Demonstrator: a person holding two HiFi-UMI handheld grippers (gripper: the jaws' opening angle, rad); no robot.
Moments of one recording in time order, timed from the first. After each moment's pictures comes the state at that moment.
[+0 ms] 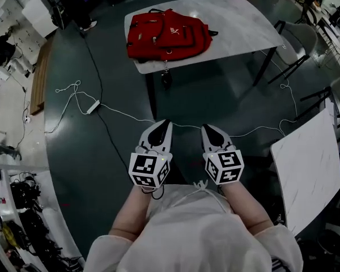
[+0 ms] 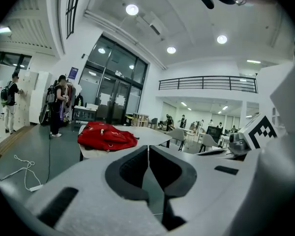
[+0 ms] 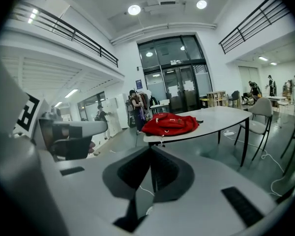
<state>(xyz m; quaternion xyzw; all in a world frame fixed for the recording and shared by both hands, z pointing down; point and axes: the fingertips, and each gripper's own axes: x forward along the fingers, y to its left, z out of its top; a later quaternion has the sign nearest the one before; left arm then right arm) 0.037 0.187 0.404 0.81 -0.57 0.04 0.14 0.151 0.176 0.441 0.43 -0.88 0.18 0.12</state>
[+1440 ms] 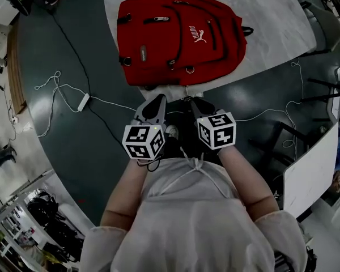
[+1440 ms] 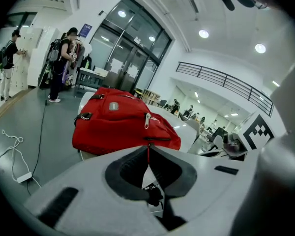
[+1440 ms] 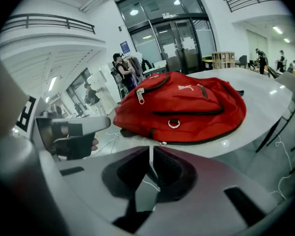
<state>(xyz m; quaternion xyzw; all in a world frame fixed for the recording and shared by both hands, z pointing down) -0.148 -0.146 0.538 0.78 -0.54 0.08 0.32 -0.046 -0.142 0.570 0.39 -0.82 0.32 0.28</state>
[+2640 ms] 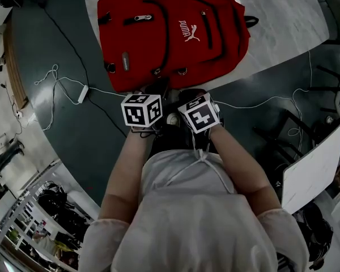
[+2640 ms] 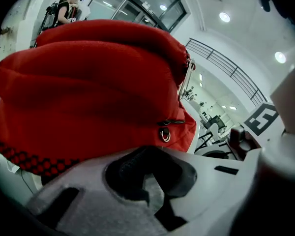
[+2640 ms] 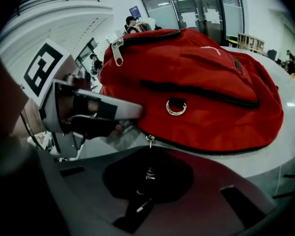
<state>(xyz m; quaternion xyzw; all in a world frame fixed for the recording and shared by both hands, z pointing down) -0.106 -0.218 0.638 0.75 -0.45 0.17 0.45 -0.057 -0.172 0.647 0.26 -0.80 0.33 0.43</state>
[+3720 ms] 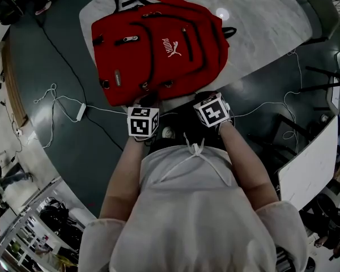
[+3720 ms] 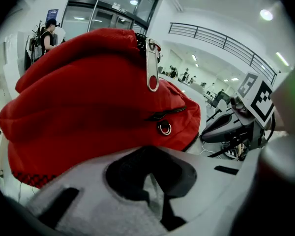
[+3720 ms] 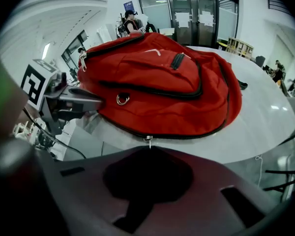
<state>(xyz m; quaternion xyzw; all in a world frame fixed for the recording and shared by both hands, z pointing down) -0.105 -0.218 0.643 0.77 -0.47 0.28 0.34 0.049 -0.209 0.652 0.32 -0.77 0.30 0.47</state>
